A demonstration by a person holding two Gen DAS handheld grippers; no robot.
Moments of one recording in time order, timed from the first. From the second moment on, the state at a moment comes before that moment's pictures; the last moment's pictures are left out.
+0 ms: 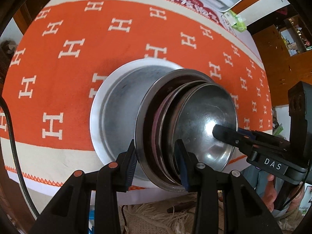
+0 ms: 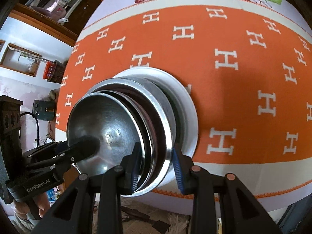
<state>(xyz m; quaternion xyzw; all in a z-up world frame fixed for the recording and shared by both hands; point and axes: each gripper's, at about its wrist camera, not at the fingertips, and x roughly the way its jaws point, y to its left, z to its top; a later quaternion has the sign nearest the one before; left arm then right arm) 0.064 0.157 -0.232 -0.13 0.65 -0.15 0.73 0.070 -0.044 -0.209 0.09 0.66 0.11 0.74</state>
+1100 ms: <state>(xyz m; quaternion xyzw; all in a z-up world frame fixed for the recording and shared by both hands) 0.076 0.167 -0.239 -0.10 0.63 -0.15 0.75 0.072 -0.025 -0.220 0.07 0.65 0.09 0.75</state>
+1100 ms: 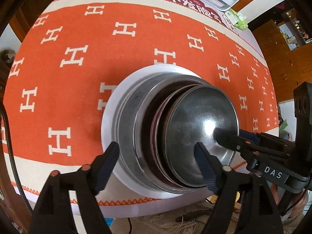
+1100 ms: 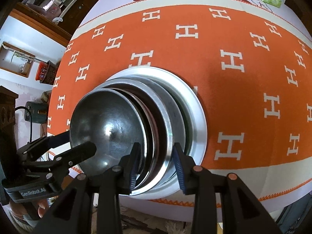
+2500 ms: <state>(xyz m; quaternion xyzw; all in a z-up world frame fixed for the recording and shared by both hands) 0.010 0.059 -0.094 -0.05 0.49 -0.10 0.86 0.004 -0.132 -0.096 0.04 0.51 0.08 0.85</state>
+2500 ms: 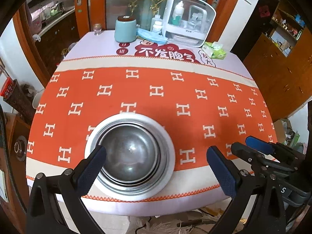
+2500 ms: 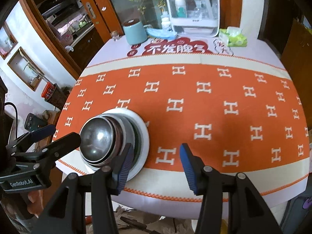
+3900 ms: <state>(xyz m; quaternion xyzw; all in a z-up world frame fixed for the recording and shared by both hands) -0.031 -0.050 -0.029 -0.01 0.41 -0.02 0.91 -0.024 -0.212 -0.039 0.03 0.43 0.05 0.90</state>
